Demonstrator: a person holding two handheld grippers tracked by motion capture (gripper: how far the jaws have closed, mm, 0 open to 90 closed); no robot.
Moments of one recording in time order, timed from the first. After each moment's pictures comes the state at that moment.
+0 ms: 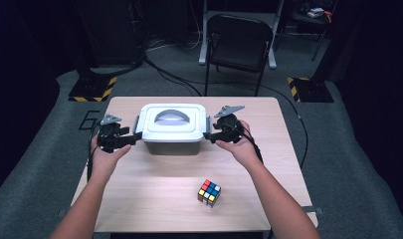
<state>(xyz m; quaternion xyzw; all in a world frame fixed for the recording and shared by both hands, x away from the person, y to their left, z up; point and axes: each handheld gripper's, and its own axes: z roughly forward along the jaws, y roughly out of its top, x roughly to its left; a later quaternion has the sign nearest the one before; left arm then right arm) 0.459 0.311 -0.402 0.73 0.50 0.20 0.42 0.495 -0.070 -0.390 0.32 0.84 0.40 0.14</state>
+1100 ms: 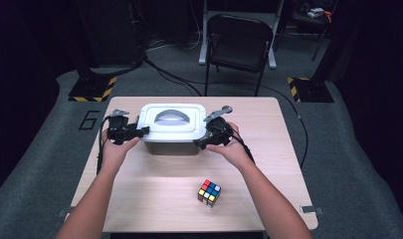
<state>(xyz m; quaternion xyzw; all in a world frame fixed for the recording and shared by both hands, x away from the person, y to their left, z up) 0.490 0.298 -0.413 0.72 0.52 0.17 0.42 0.504 -0.042 -0.412 0.32 0.86 0.38 0.11</state>
